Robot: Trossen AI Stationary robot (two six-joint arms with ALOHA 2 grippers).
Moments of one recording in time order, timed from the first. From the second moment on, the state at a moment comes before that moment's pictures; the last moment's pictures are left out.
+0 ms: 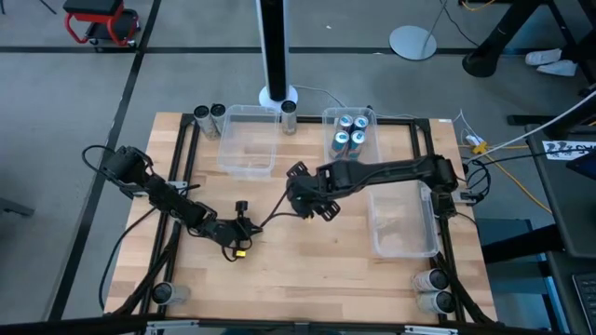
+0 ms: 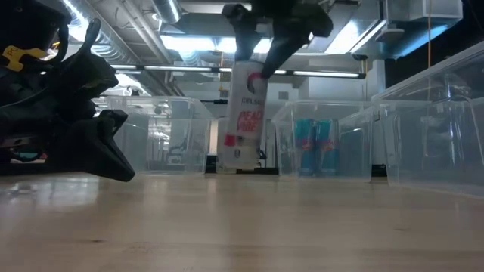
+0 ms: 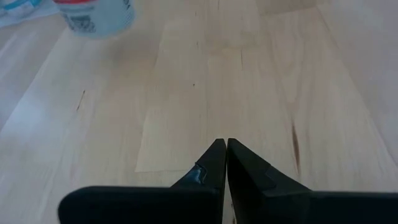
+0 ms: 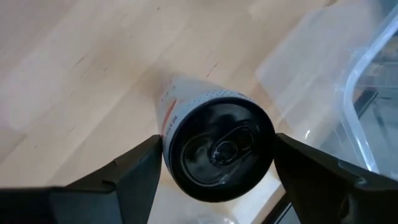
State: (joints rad) left arm -0.51 1.57 0.32 0.53 -0.55 -0.18; right arm 0.12 1.98 1.92 -1.11 0.25 -0.75
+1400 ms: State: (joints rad) left arm -0.51 1.57 0.32 0.53 -0.55 -0.20; right arm 0.38 1.92 1.97 -1.58 0.19 -0.12
